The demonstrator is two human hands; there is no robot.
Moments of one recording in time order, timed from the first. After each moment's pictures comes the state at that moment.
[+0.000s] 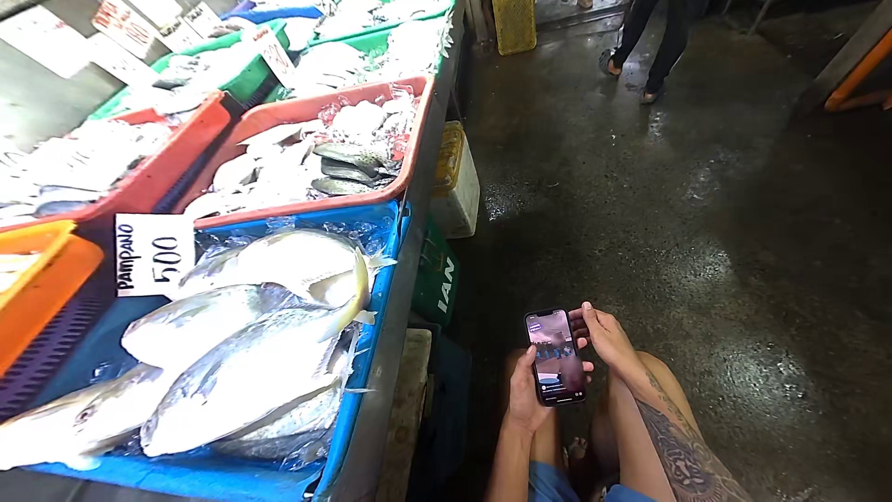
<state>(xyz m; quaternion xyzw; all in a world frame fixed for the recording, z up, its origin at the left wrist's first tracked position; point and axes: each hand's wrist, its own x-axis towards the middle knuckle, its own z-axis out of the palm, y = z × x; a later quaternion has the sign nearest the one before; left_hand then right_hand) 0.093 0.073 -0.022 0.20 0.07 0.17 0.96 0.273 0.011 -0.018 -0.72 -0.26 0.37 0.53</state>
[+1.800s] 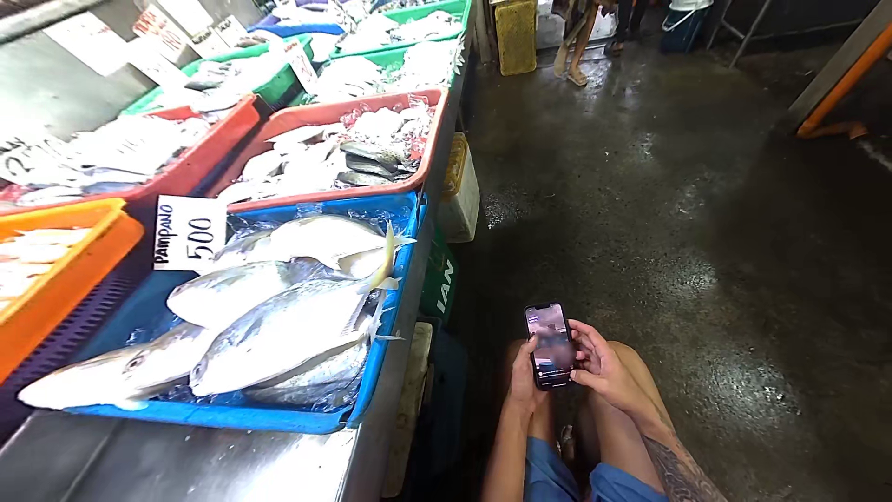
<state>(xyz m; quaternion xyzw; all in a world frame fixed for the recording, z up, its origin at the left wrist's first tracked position) 0.087 0.057 -0.014 0.27 0.20 0.23 0.91 0.219 -0.053 -0.015 -0.54 -0.40 0.37 0.64</state>
